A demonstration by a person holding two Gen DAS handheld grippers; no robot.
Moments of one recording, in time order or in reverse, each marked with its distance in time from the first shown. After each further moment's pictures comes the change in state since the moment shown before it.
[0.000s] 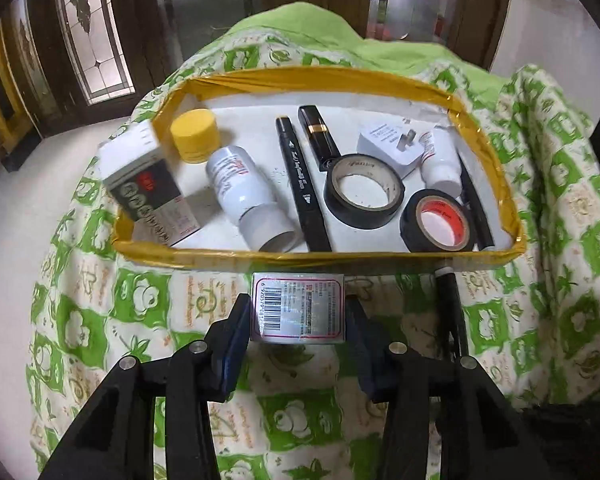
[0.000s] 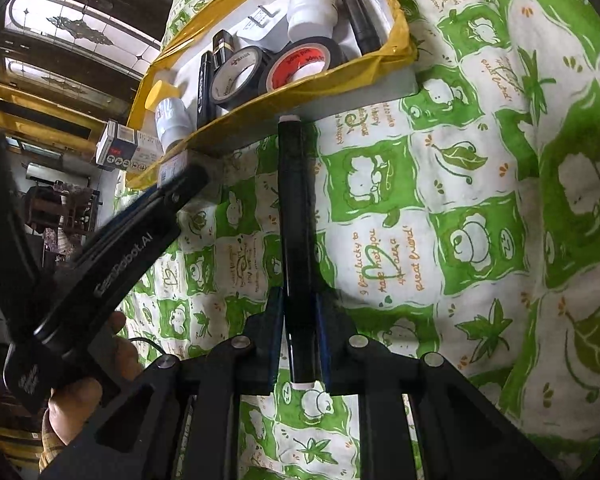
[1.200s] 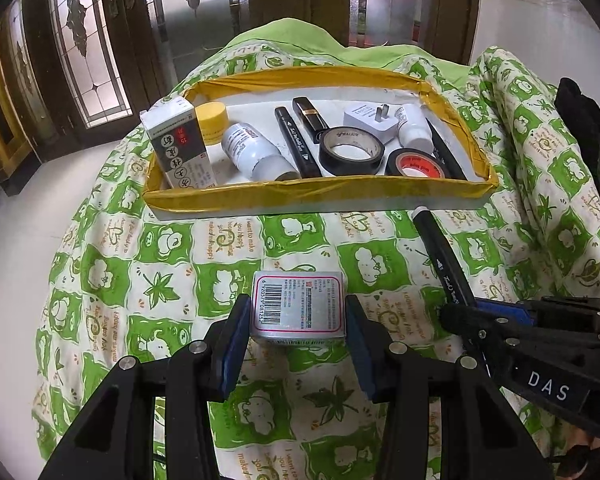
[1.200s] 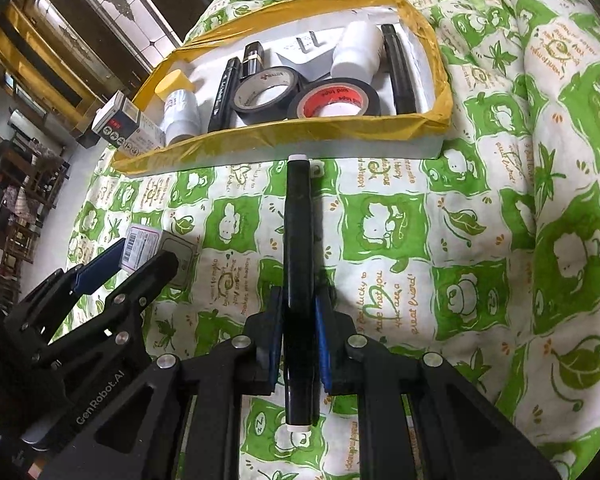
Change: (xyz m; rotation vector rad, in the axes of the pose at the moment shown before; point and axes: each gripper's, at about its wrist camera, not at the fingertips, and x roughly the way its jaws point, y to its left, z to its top) left arm -0.023 0.001 -0.053 0.069 -0.075 0.005; right arm 0.017 0.044 -0.016 -0.242 -0.148 -0.204
